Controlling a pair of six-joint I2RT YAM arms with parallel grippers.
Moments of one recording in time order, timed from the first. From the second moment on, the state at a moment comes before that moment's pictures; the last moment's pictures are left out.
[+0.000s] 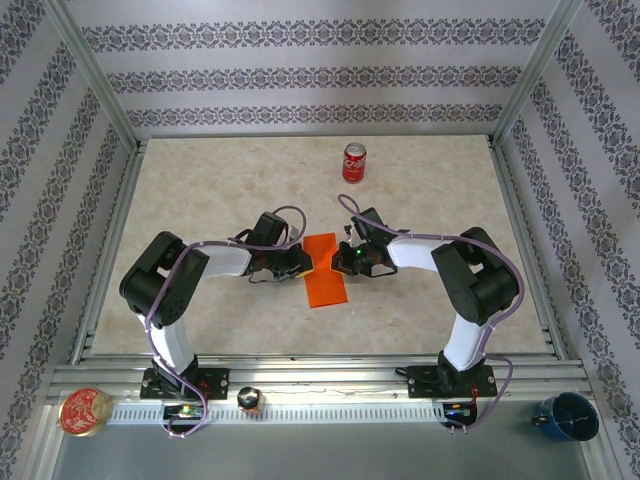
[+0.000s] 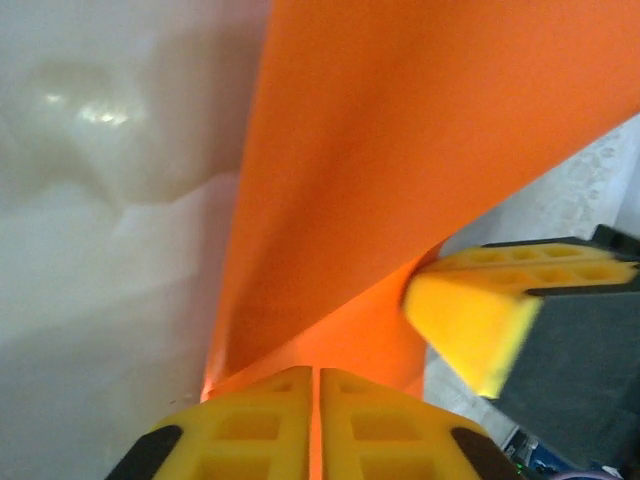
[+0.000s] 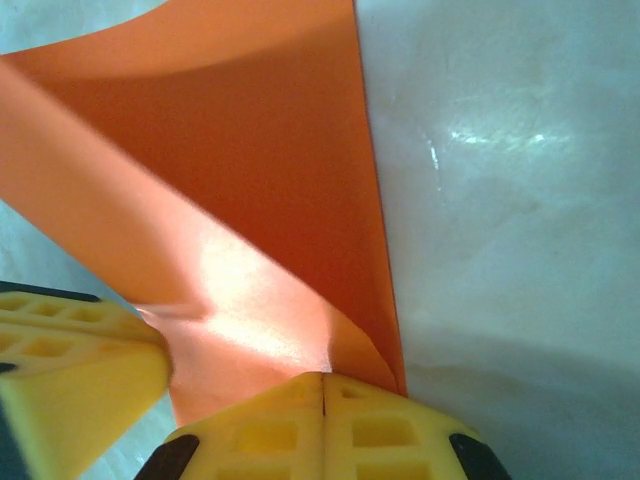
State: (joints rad) left arm -0.49 1.80 0.86 0.03 0.56 -0.88; right arm 0.51 1.80 0.88 -0.15 -0.47 0.73
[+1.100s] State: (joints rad) left arm -0.42 1.92 1.07 -0.08 0.56 -0.81; right arm 0.51 1.80 0.87 -0.15 -0.48 0.73
